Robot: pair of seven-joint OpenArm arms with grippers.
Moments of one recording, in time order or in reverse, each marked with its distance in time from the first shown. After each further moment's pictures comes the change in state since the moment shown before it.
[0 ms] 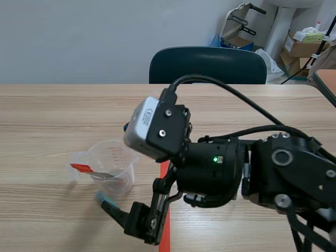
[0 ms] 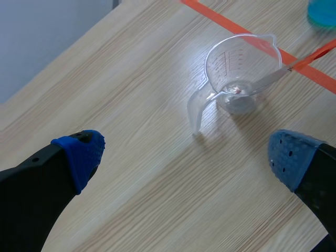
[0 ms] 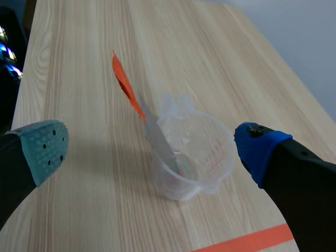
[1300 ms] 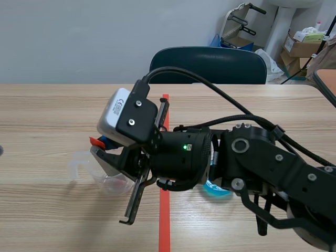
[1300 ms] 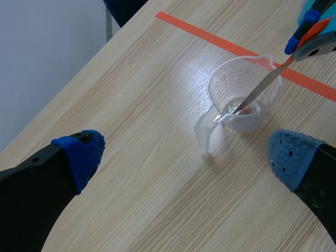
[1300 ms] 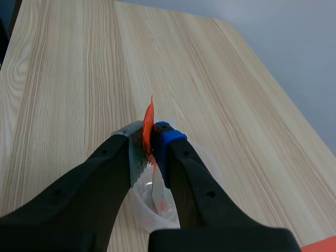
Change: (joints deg) left arm -7.5 -2.1 0.0 -0.5 -0.5 -5.5 2.3; right arm 6.9 -4.7 -3.3 -5.2 0.4 -2.4 0.2
